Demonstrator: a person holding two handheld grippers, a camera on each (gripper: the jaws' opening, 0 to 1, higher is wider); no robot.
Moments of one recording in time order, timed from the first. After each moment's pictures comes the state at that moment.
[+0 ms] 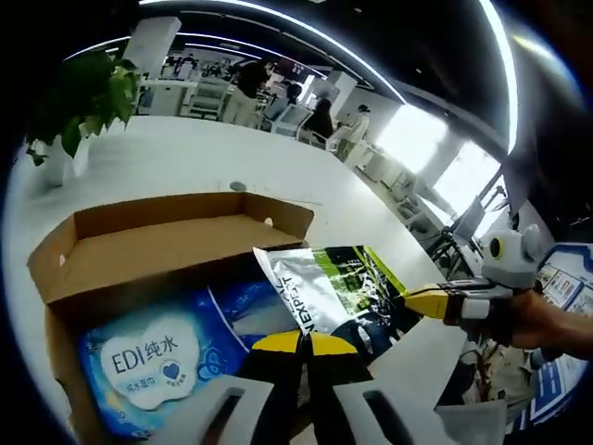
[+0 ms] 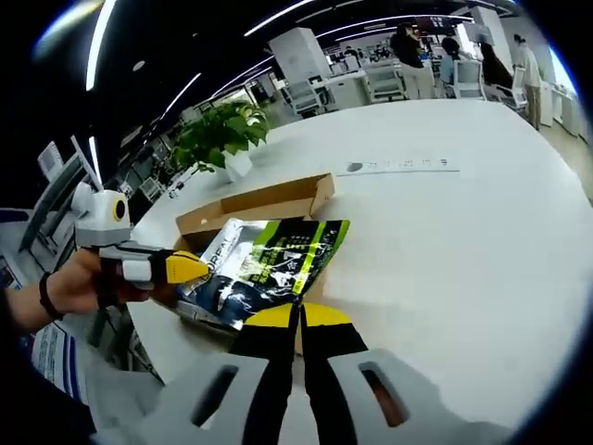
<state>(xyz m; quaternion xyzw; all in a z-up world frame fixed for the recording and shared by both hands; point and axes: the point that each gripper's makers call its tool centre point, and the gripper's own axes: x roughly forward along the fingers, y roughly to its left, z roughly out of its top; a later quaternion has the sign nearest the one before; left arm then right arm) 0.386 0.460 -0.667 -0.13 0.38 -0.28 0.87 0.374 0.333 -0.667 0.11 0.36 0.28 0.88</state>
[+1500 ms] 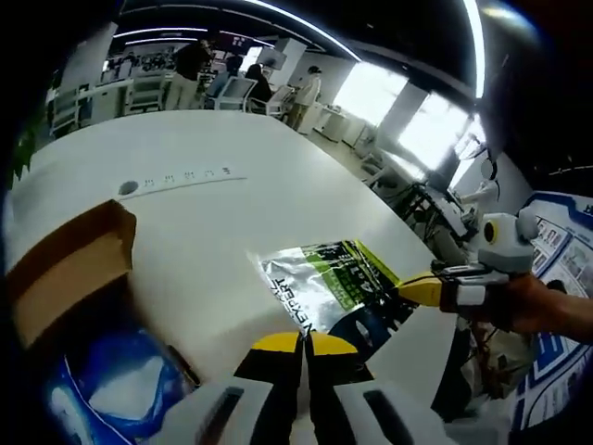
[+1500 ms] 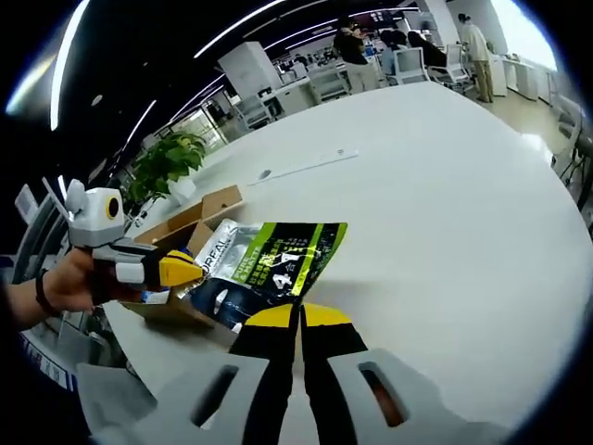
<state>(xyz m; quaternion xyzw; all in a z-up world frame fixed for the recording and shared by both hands) 0.400 0.309 -0.687 -0.06 0.41 -0.38 0.83 0.378 0.188 -0.696 0.16 0.37 0.19 0.89</state>
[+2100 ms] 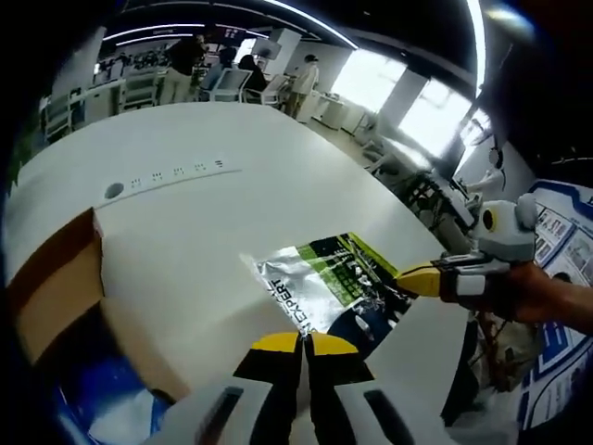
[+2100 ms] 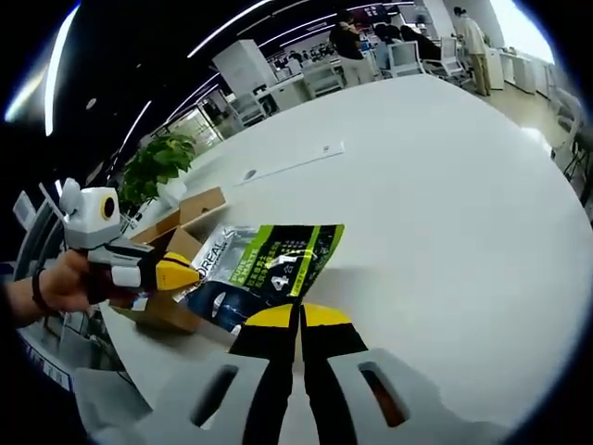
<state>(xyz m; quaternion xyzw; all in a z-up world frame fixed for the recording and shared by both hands) 0.417 0.291 -0.710 -0.04 0.44 -0.38 0.82 0.391 0.178 -0.710 0.16 0.38 0.19 0.89</state>
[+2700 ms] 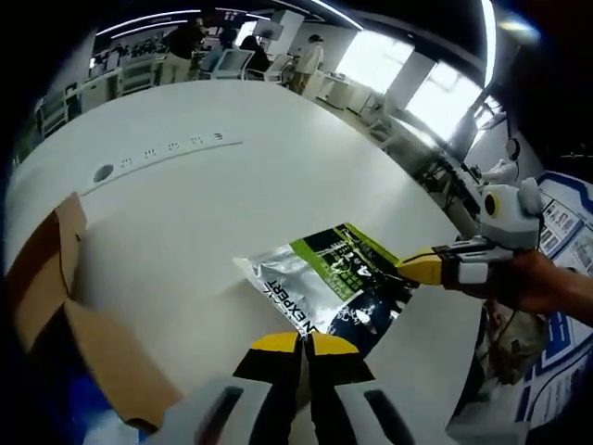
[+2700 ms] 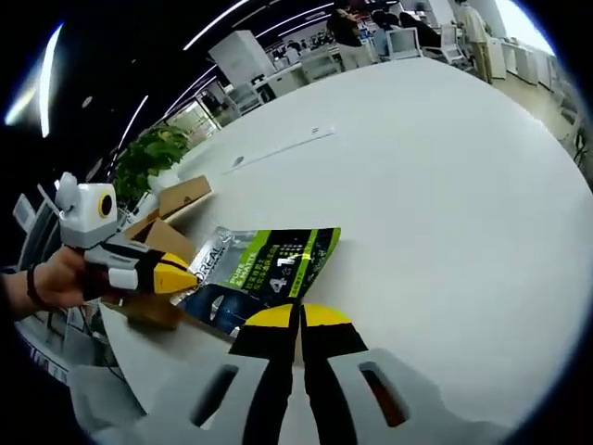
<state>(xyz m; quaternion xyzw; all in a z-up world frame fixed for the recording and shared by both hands) 0.421 0.280 -0.746 -0.01 0.48 -0.37 0.80 0.407 0.165 -0.751 0.17 0.41 0.19 0.88</state>
